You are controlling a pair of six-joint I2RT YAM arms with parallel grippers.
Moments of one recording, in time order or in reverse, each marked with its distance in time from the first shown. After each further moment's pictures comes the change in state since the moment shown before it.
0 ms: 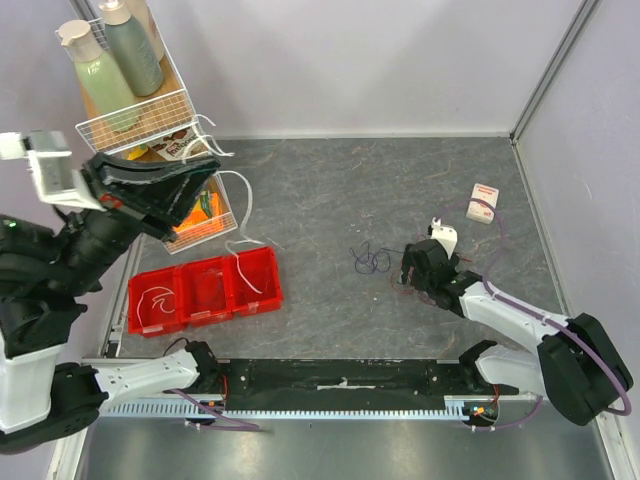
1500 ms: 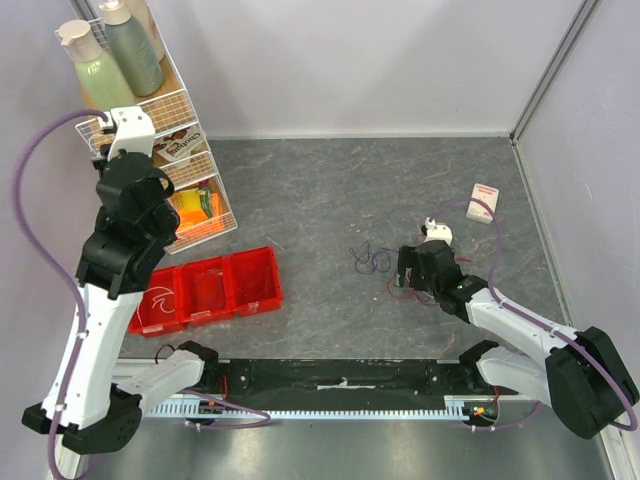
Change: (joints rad) left arm 0.518 0.108 -0.261 -0.108 -1.002 0.469; right arm -0.028 -0.087 -0.037 0.072 -0.151 -0.157
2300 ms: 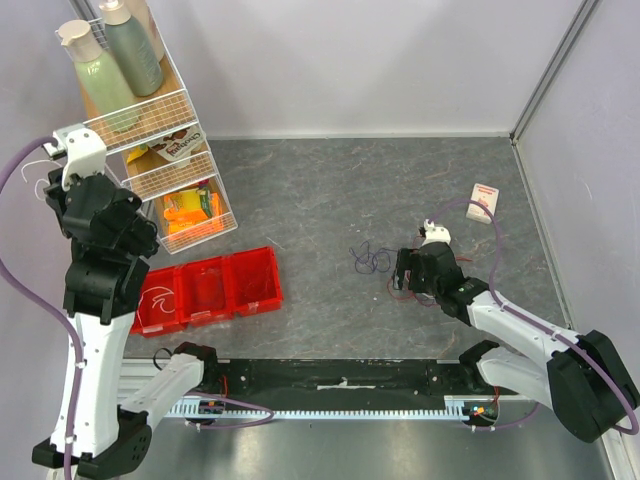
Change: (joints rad) left arm 0.195 -0.109 -0.107 0.130 -0.168 0.134; right arm -0.002 -0.021 -0.022 0.023 -0.070 -0.008
